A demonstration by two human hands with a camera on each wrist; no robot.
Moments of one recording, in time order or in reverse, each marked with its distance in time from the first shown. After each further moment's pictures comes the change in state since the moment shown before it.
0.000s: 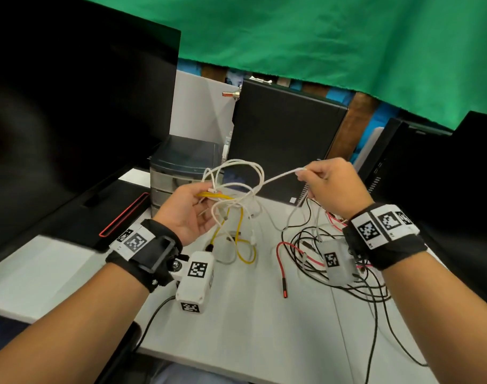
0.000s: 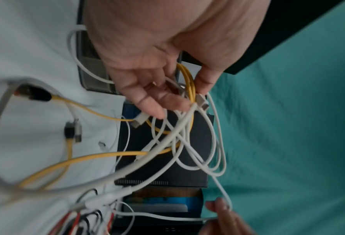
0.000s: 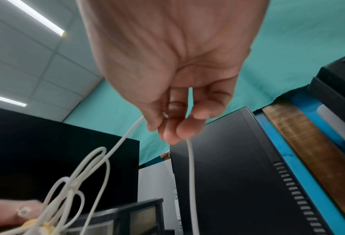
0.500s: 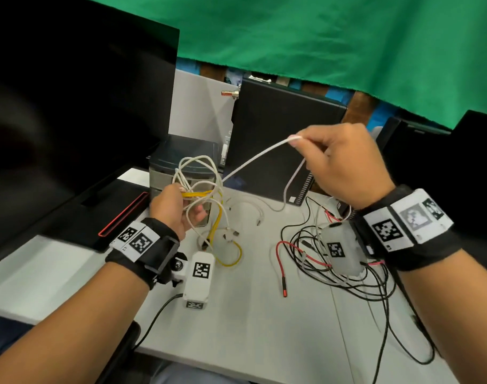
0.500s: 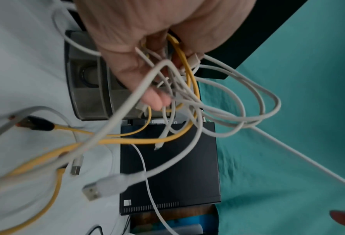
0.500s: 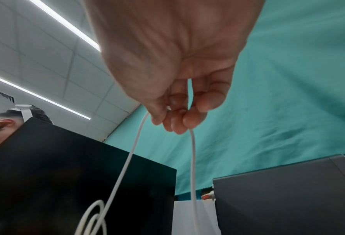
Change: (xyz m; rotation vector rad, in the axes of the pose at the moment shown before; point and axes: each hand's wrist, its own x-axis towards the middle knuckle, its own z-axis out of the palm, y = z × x) left_hand 0.014 0.000 -0.014 -0.084 0.283 0.189; right_hand -0.005 -0.061 -0.034 -0.154 0.257 -0.371
